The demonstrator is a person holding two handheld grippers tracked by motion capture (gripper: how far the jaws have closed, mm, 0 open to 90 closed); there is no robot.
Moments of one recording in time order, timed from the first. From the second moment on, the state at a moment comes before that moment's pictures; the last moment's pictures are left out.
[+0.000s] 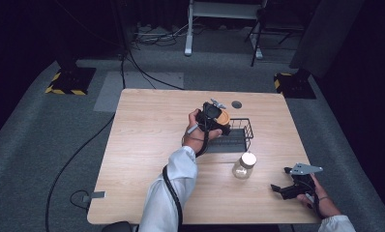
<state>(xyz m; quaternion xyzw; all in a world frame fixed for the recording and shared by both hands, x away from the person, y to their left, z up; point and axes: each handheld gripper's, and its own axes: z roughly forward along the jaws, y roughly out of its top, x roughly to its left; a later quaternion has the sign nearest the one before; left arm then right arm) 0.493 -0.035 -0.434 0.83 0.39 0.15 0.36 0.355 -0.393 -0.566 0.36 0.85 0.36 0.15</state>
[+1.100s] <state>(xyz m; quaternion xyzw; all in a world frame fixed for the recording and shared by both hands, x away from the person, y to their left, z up) 0.497 -0.033 -0.465 0.84 0.42 0.14 0.32 0.355 -0.393 -0.566 0.36 0.85 0.36 0.15</state>
